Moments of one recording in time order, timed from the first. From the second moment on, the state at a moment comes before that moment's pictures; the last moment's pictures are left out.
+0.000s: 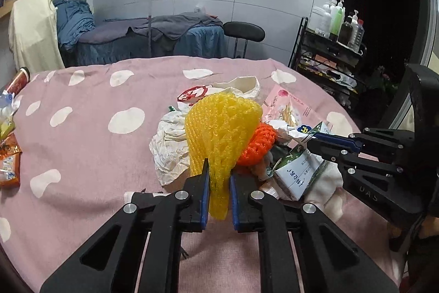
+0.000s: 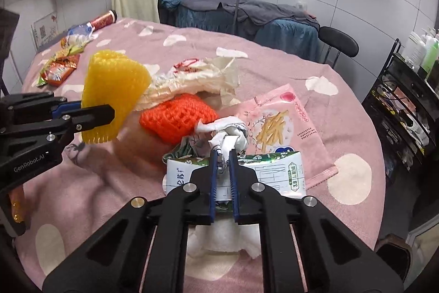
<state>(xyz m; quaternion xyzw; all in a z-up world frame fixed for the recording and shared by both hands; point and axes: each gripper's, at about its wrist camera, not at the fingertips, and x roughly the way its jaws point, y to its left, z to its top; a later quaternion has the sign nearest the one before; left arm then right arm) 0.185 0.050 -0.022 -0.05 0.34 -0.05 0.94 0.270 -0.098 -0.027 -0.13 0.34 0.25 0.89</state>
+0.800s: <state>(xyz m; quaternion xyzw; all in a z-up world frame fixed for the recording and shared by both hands) 0.127 0.015 0.000 -0.10 0.30 -0.14 0.94 0.195 -0.194 0.012 -0.01 0.30 0.24 0.93</state>
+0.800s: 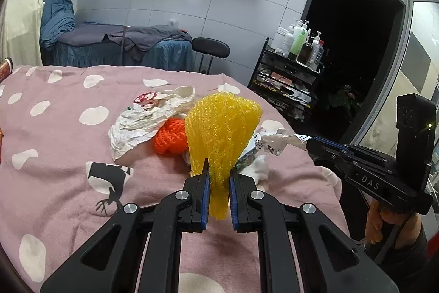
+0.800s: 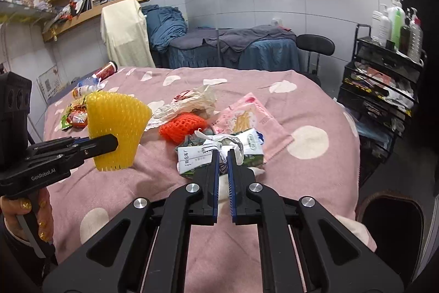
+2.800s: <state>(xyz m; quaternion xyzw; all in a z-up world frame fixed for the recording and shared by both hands) 0.123 -0.261 -0.044 0.03 0.40 -0.40 0.82 0.119 -0.467 -0.088 0.18 0.34 -0.17 0.91</state>
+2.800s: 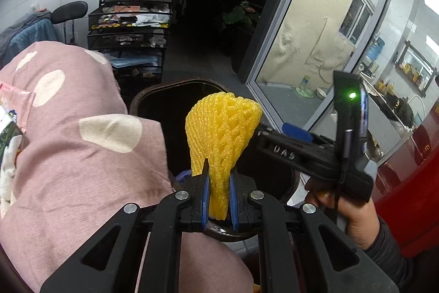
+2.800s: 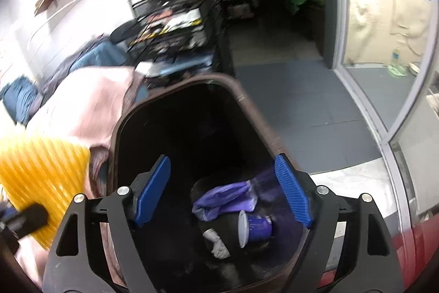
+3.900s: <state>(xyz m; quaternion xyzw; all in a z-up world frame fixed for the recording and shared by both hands) 0.134 -0.298 -0.056 0.04 0.40 -0.41 0.82 0.097 -0.495 -0.064 0.20 0.30 -0.23 0.90</state>
